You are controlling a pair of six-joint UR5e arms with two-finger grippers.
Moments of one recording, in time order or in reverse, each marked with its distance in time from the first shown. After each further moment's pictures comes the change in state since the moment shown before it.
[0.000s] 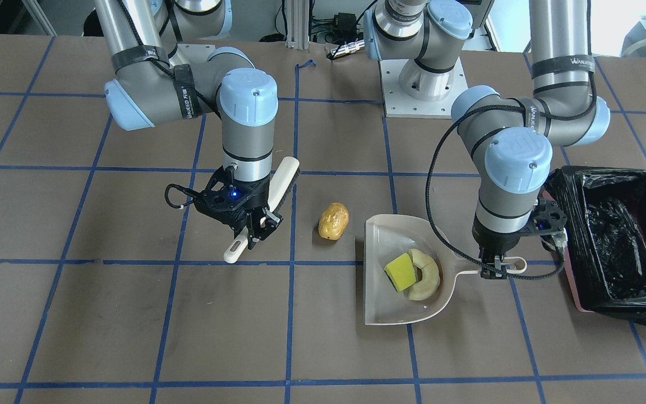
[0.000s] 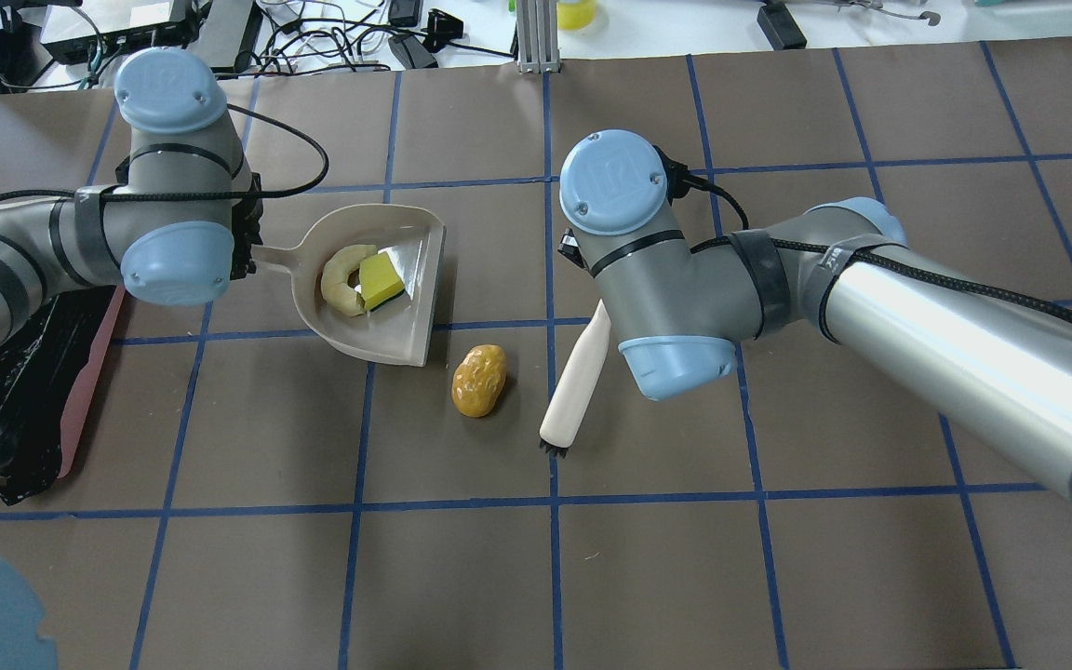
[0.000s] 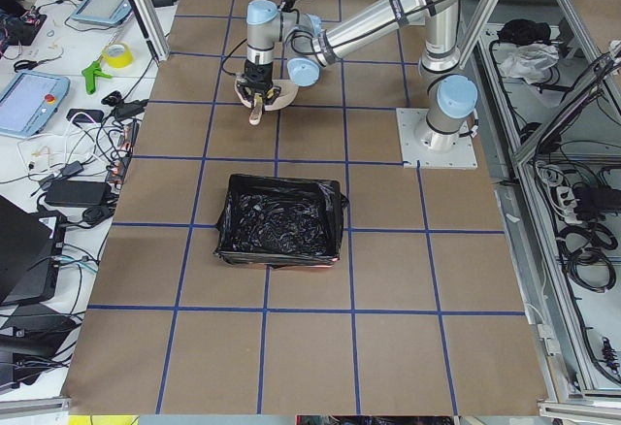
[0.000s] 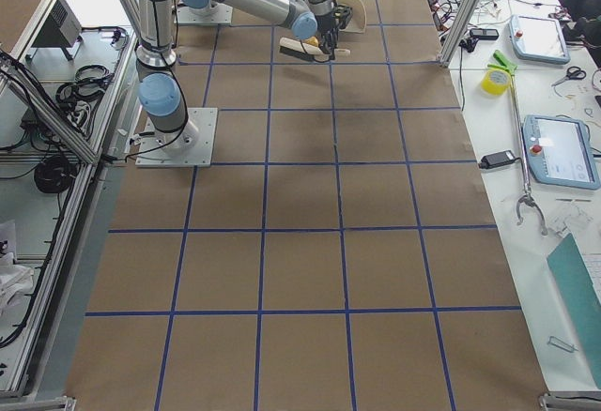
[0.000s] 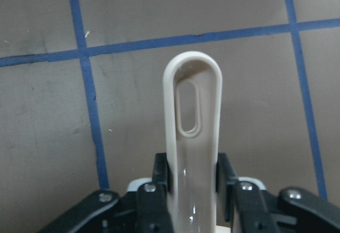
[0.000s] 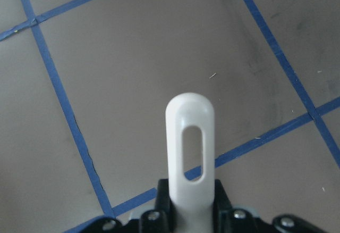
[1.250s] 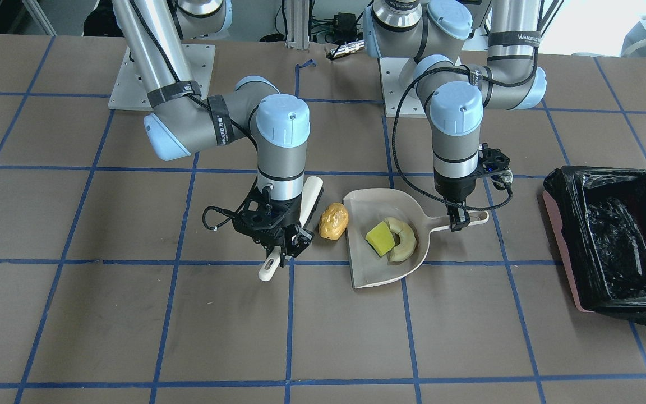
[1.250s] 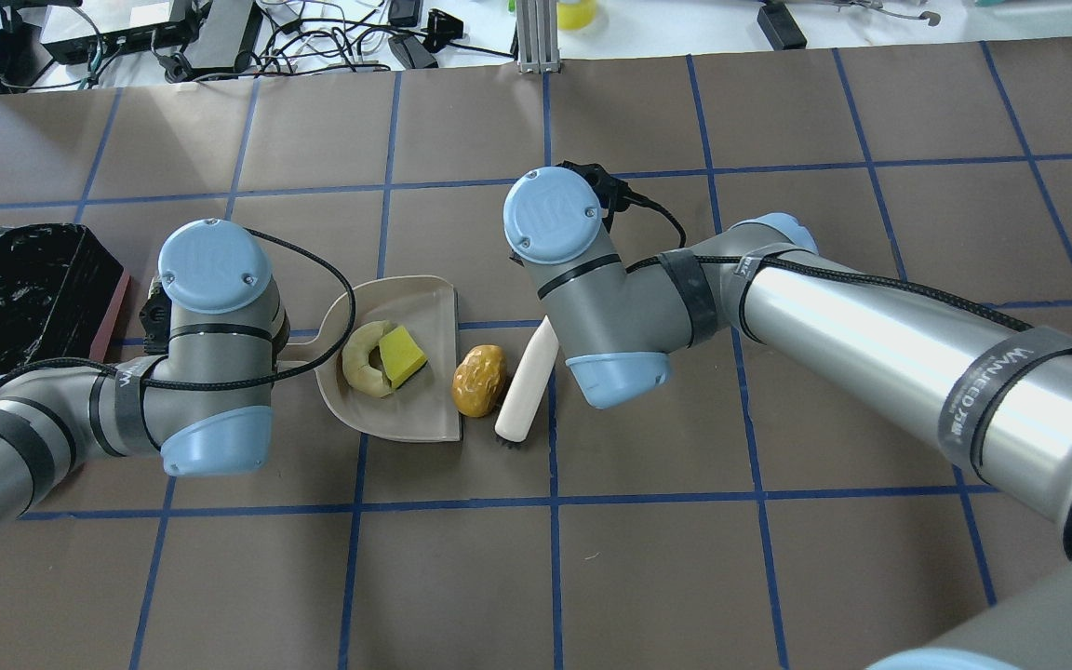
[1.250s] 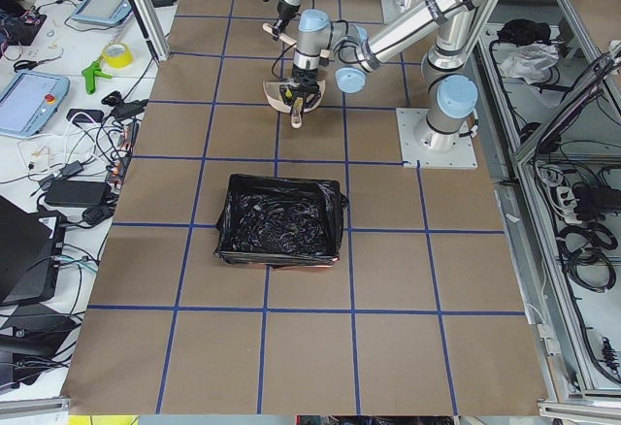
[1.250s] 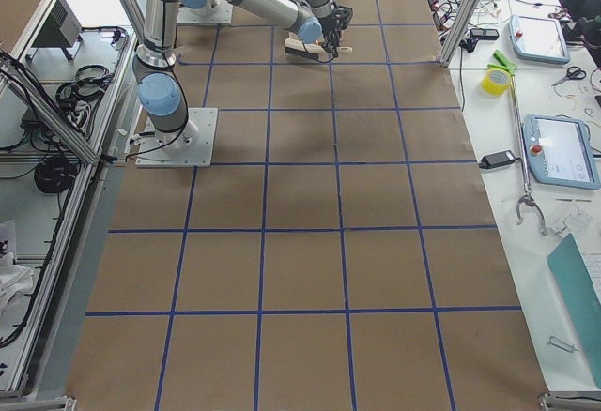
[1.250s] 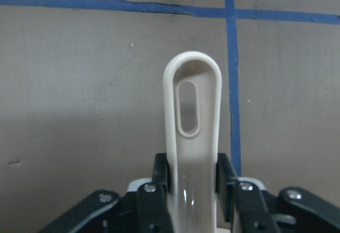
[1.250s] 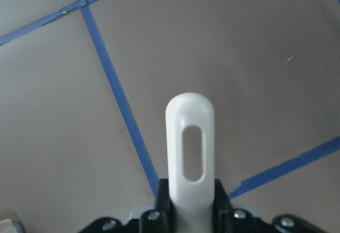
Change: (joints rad) left arm -0.059 0.140 -0.342 0.229 0.059 -0.188; right arm 0.072 0.154 -0.091 -0.122 0.000 0.030
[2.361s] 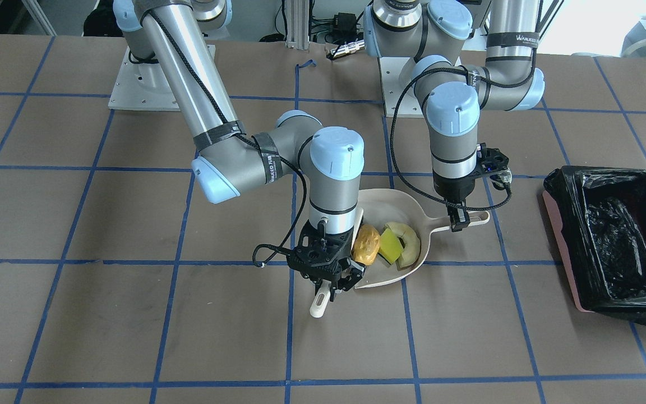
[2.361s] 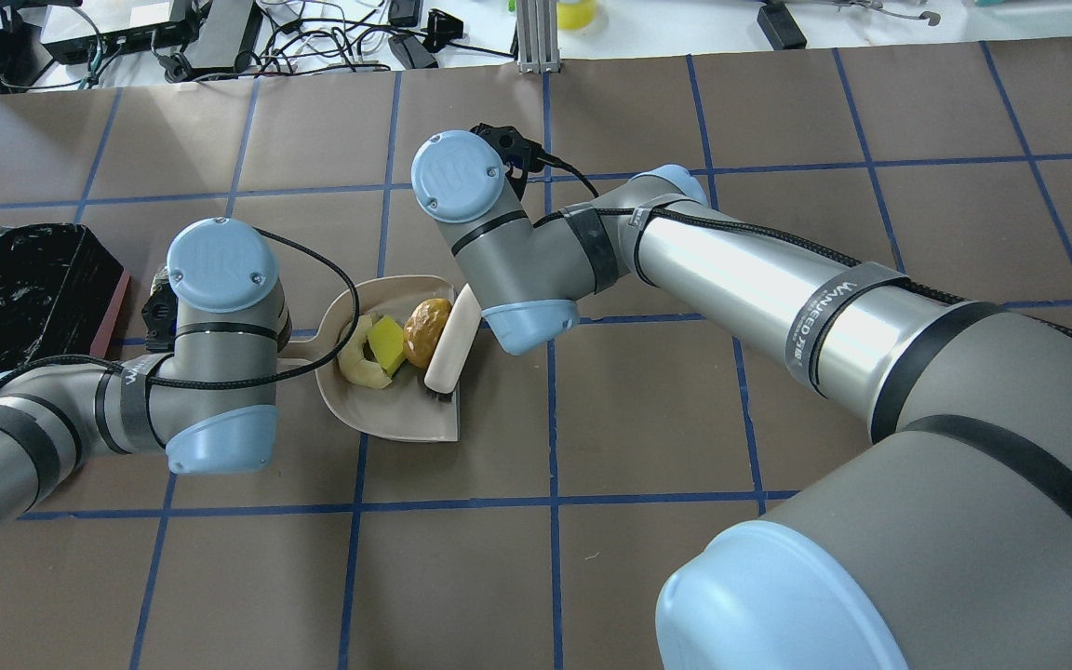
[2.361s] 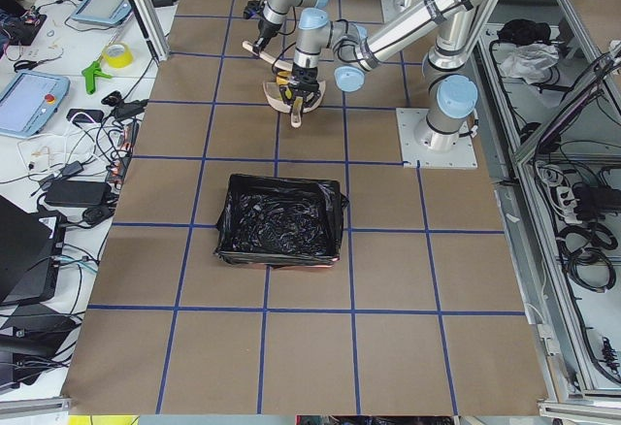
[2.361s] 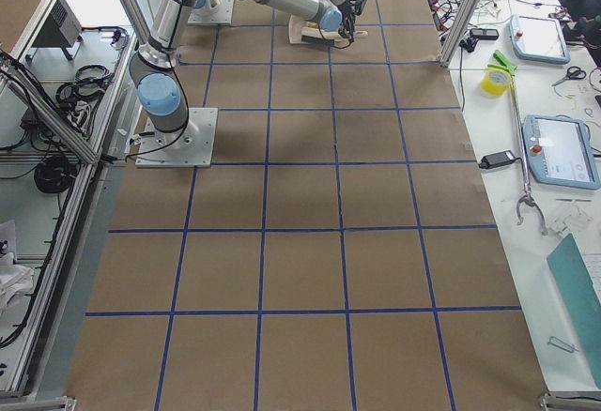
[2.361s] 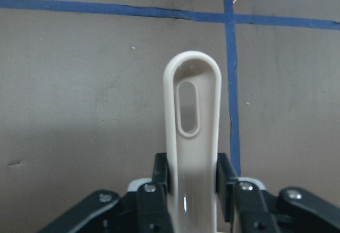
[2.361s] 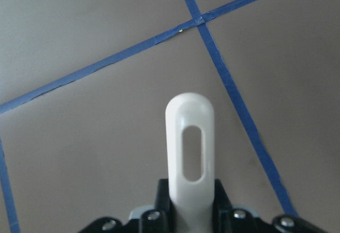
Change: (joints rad) left arm -0.008 -0.004 0.007 0.002 0.016 -0.001; right arm 0.074 0.184 -0.288 0.039 0.000 0.051
